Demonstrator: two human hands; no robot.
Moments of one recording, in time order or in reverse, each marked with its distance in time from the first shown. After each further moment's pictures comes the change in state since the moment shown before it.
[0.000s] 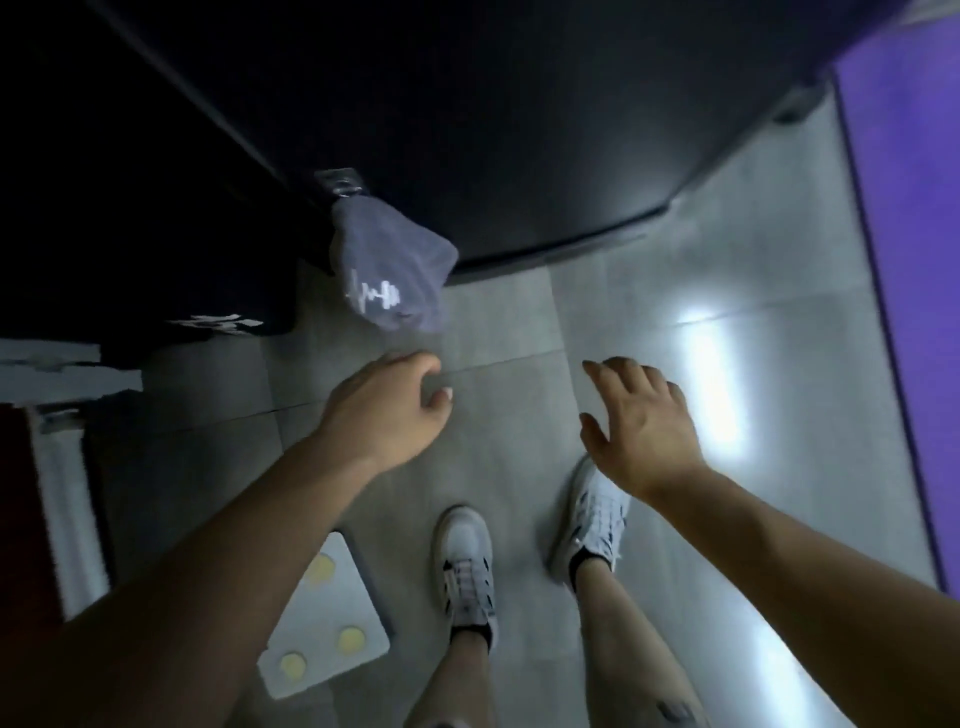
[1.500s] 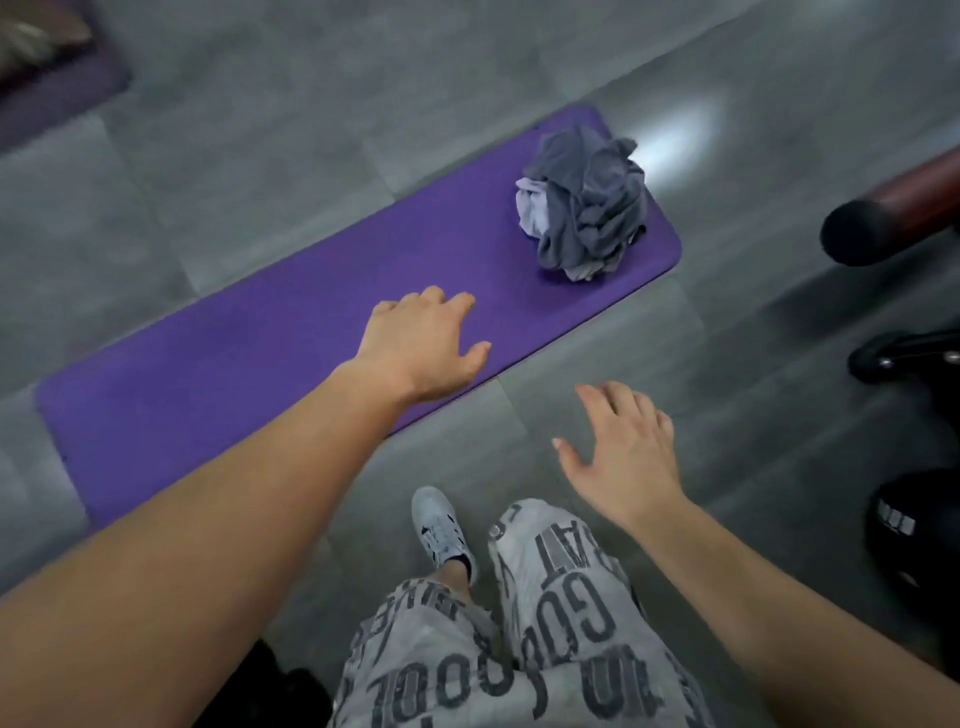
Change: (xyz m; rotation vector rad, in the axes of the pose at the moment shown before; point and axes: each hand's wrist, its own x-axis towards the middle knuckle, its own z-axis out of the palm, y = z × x) left_hand -0.306 0.932 0.335 1.430 -0.456 1.763; right_hand -0.526 0.429 -0.162 0.842 0.514 1.778
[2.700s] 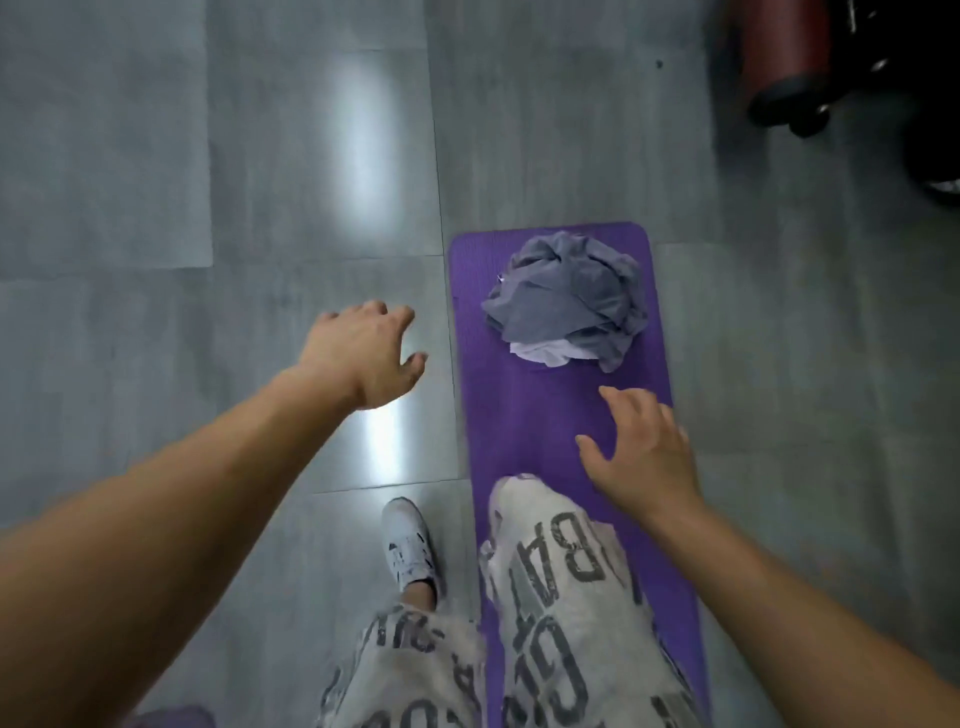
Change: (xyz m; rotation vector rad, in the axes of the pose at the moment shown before) left_hand 0.672 -0.165 -0.360 0.656 -0.251 0.877; right_hand 0.554 -0.226 -0.126 0.503 0.199 1.119
